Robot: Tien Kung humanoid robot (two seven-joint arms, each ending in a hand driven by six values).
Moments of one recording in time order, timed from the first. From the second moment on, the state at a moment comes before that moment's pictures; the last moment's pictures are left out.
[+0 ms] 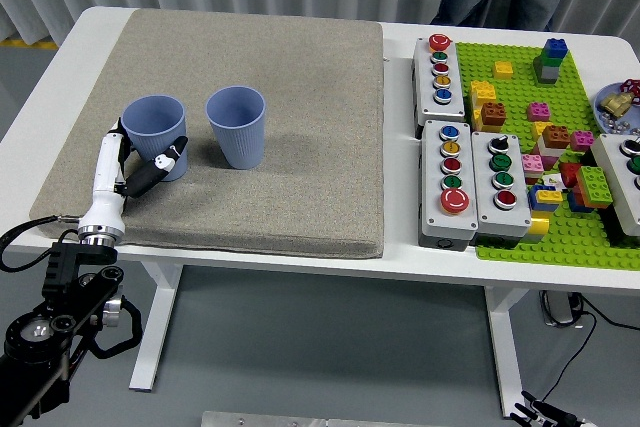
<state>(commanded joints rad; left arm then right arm) -0.28 0.14 -1.18 -0.88 1.19 0.35 -0.54 0.25 -0.07 0.99 0.18 -0.25 0.13 -0.25</state>
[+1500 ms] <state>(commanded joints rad) -0.18 0.19 -1.21 -0.97 1.20 0.37 -0.55 0.24 -0.07 1.00 0.18 -0.27 0.13 -0.26</state>
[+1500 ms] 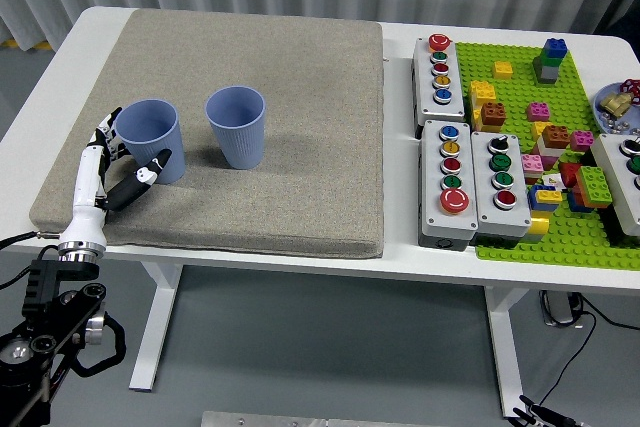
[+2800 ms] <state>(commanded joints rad) -0.19 0.13 -1.47 -1.45 0.75 0.06 -0.33 0.24 -0.08 0.99 0.18 -0.25 0.12 -0.25</state>
